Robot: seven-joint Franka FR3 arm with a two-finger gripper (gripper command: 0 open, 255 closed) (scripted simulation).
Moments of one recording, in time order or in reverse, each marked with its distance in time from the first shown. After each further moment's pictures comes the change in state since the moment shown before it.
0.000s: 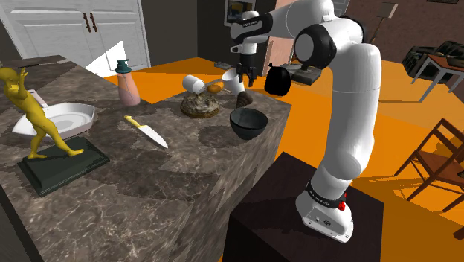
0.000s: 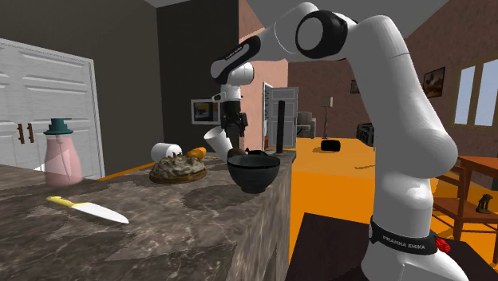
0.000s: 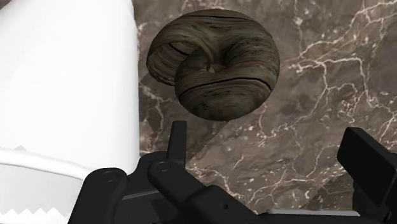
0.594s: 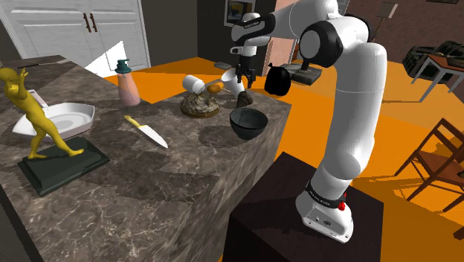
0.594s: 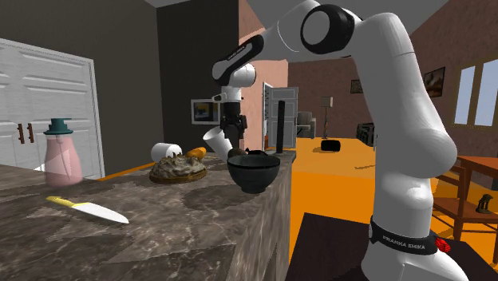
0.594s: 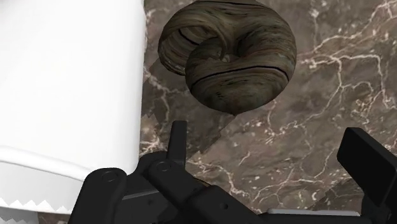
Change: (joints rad) arm -0.009 -0.045 0.032 -0.080 -0.002 0.089 -0.012
